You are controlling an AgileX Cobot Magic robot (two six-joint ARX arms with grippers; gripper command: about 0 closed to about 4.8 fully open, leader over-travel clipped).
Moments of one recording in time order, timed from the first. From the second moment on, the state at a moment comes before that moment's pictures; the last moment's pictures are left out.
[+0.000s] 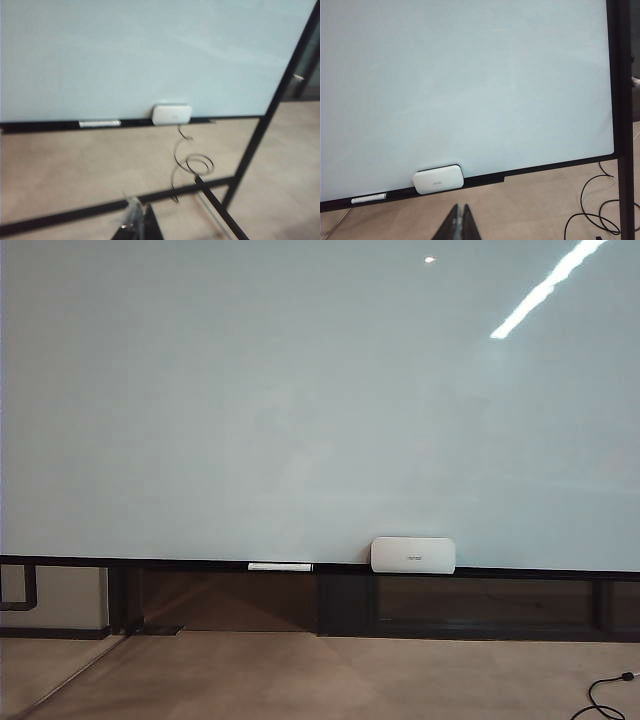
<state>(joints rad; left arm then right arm) -0.09 0.06 0.06 0.01 0.44 -0.14 0.00 0.02 0.04 0.14 0.02 0.25</state>
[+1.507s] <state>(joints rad) -0.10 0.98 0.65 0.20 0.58 -0.05 -0.39 1.19 0.73 0.37 0.00 0.08</state>
